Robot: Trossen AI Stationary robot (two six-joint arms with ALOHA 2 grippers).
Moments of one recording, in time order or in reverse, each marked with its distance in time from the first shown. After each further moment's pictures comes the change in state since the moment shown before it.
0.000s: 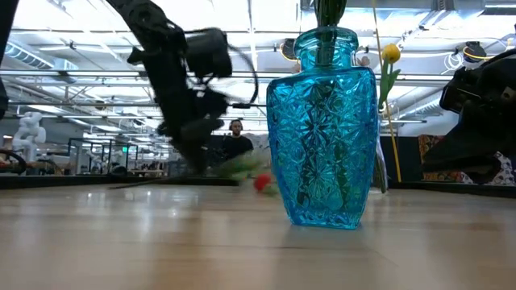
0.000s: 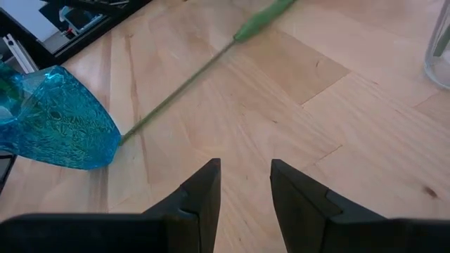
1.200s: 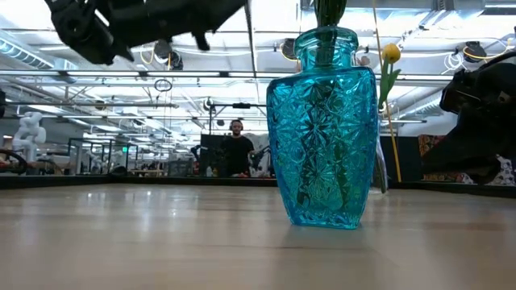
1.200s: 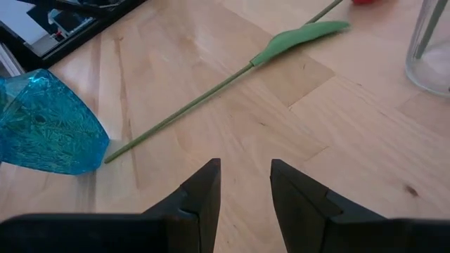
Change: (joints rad) left arm -0.063 -0.245 -0.391 1.758 0.256 0.420; right arm -0.001 0.001 0.000 -0.021 0.027 0.012
